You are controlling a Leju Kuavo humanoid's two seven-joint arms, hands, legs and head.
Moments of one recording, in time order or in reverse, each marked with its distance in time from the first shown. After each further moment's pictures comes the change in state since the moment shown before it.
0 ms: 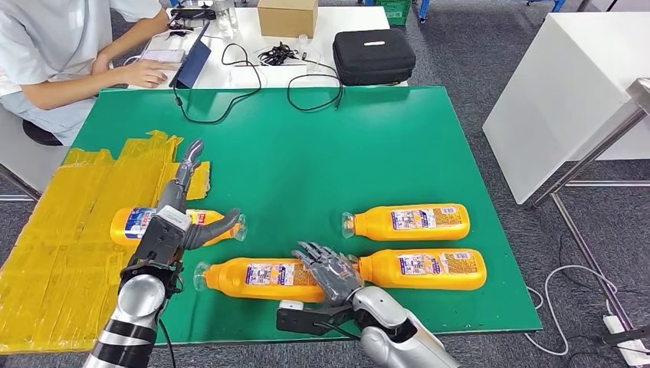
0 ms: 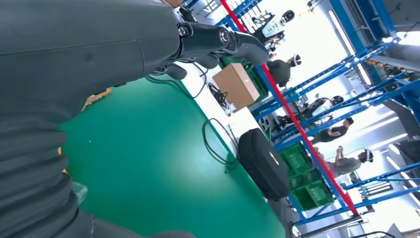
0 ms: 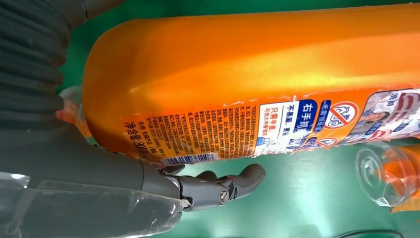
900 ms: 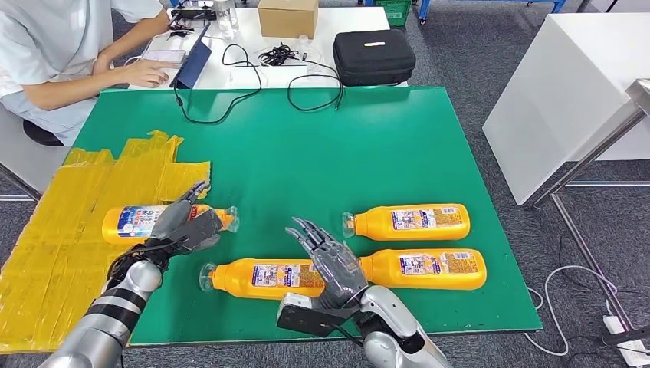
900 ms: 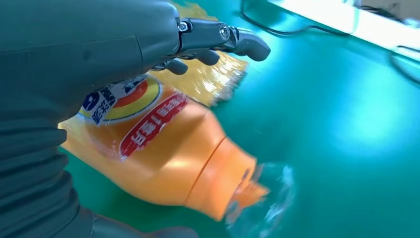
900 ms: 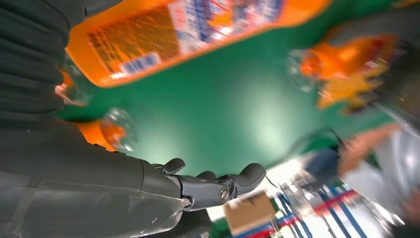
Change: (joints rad) left arm -0.206 0.128 0.007 0.581 -0.364 -0.057 0.122; right arm 0.109 -0.007 -0.089 -0.276 -0.066 -0.077 -0.071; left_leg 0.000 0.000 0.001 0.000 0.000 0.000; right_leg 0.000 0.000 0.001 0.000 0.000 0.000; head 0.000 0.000
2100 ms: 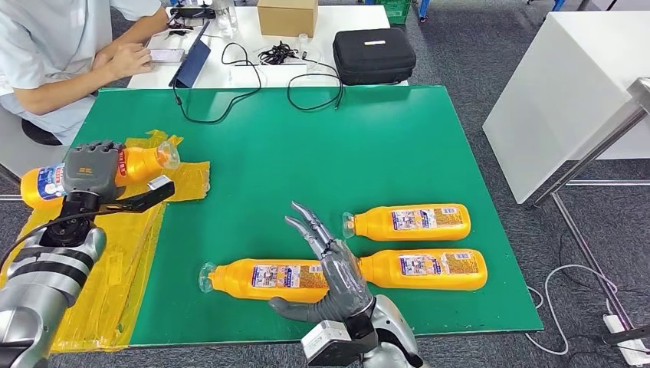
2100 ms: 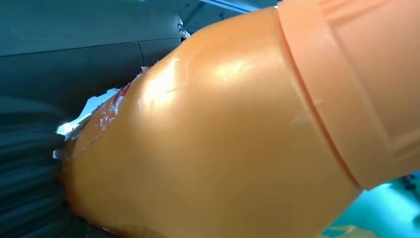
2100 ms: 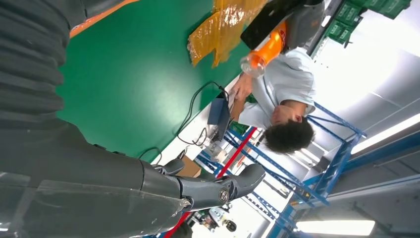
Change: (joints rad) left arm -0.249 0.204 0.014 0.192 -0.793 0.447 0.269; right arm 0.092 0.037 -0.015 -0.179 -0.269 -0.142 -0.340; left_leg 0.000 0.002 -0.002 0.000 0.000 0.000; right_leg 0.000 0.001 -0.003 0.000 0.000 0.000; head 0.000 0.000
